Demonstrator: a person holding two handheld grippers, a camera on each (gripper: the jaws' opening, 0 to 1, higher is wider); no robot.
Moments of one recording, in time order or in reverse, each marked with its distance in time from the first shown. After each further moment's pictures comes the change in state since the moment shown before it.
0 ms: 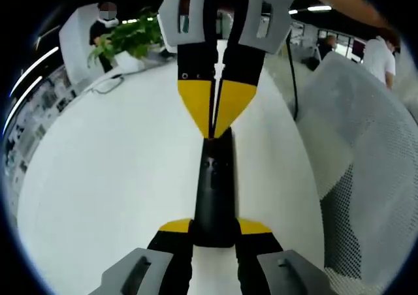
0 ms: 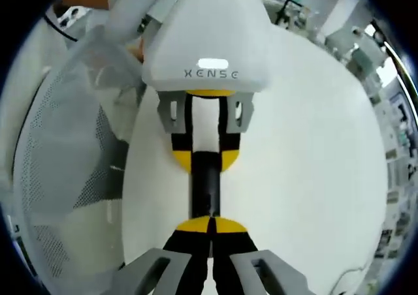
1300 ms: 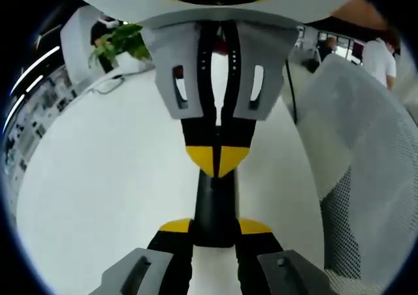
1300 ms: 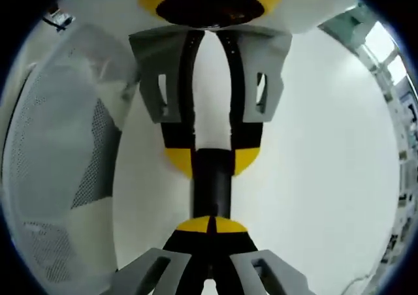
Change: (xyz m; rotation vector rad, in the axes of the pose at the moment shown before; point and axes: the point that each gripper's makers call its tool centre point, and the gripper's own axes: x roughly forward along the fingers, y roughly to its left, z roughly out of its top) left arm 0.001 -0.002 -0.001 -0.006 -0.014 -0.003; right arm 0.047 0.012 -0.003 -0.005 0.042 0.080
